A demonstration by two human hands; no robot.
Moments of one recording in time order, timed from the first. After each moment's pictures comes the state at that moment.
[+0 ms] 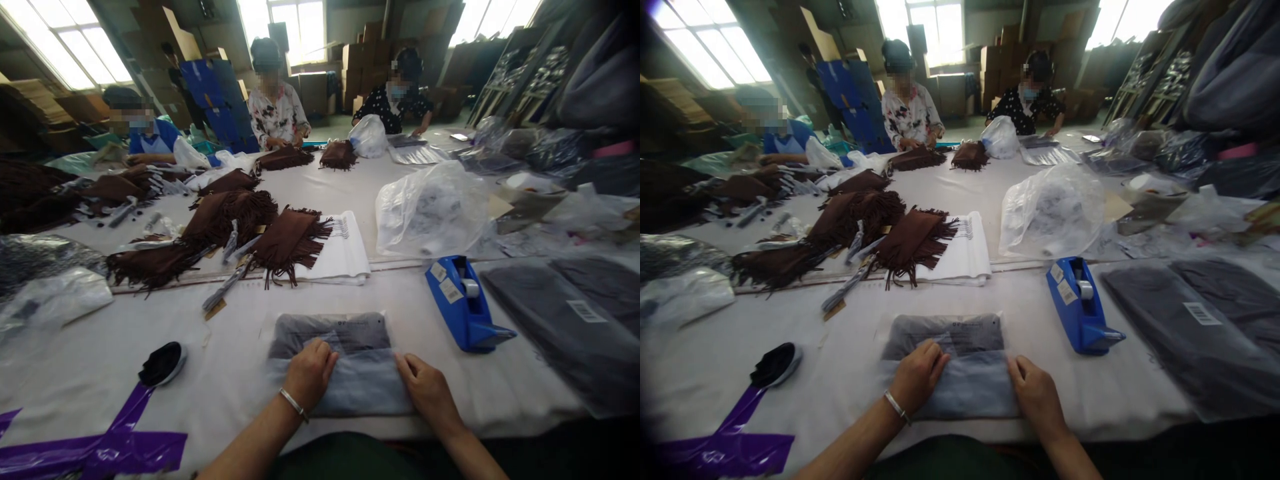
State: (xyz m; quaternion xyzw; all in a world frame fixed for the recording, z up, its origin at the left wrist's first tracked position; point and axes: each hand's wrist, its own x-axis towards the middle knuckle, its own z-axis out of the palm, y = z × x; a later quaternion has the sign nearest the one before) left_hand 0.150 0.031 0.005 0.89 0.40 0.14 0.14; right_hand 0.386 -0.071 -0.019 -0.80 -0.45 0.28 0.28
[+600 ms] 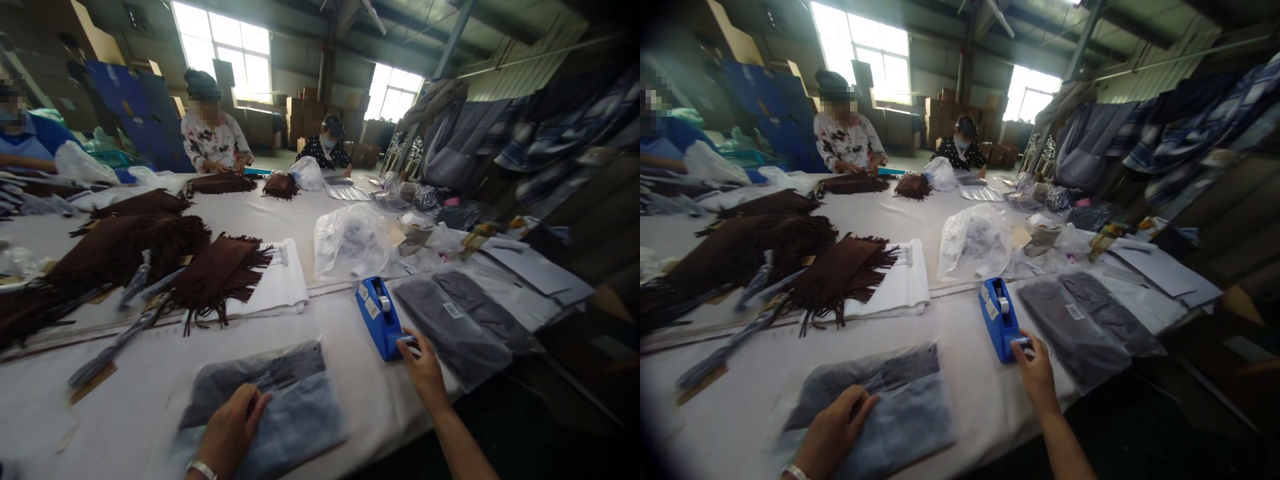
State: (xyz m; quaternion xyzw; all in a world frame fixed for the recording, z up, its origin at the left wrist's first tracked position) left_hand 0.148 0.046 -0.005 0.85 0.45 0.14 0.23; right_hand 0.538 -0.092 0.003 -0.80 -0.29 0.13 0.51
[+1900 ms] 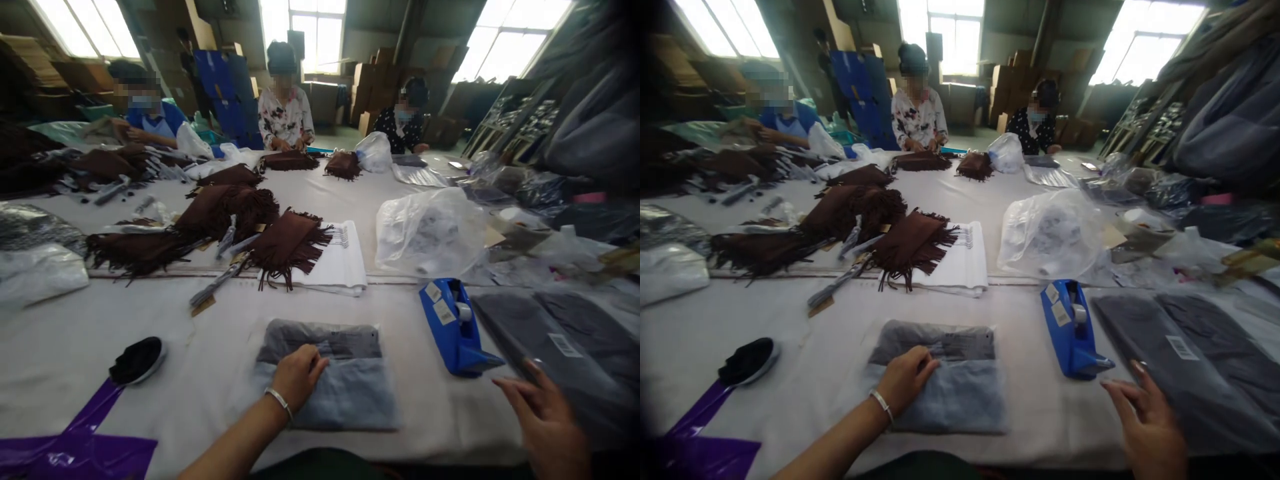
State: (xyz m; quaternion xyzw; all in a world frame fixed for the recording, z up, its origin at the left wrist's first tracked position) left_hand 0.149 0.045 0.010 0.82 0.49 0.11 0.28; right_hand 0.532 -0.124 0.011 -0.86 -0.30 0.06 0.41
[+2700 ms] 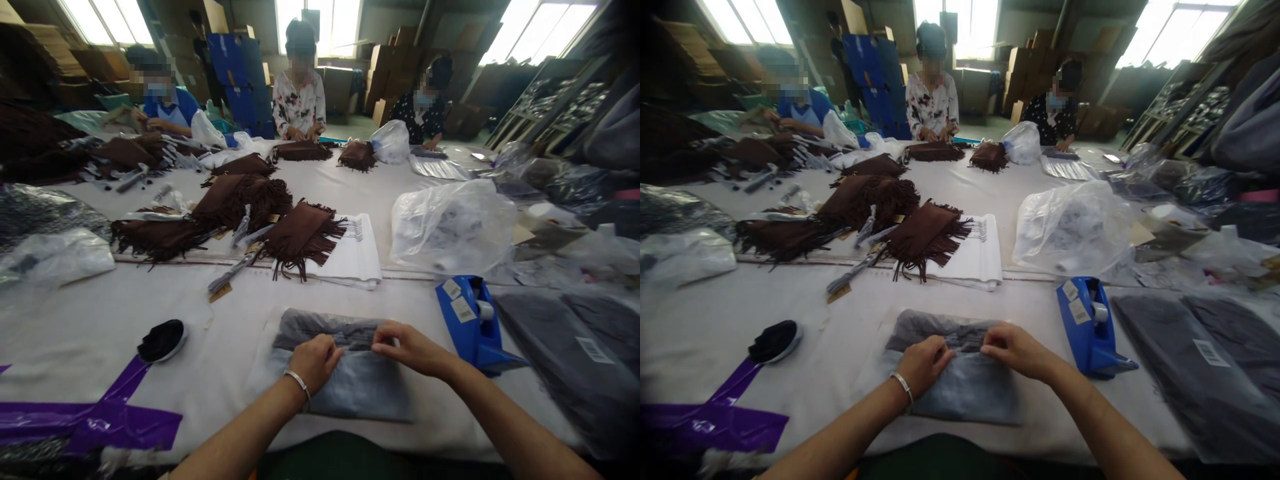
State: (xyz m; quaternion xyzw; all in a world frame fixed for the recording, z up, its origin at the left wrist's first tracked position) left_hand 0.148 0.048 0.011 0.83 0.47 0.09 0.27; right_hand 0.393 0.031 0.067 -0.57 -0.73 0.37 0.12
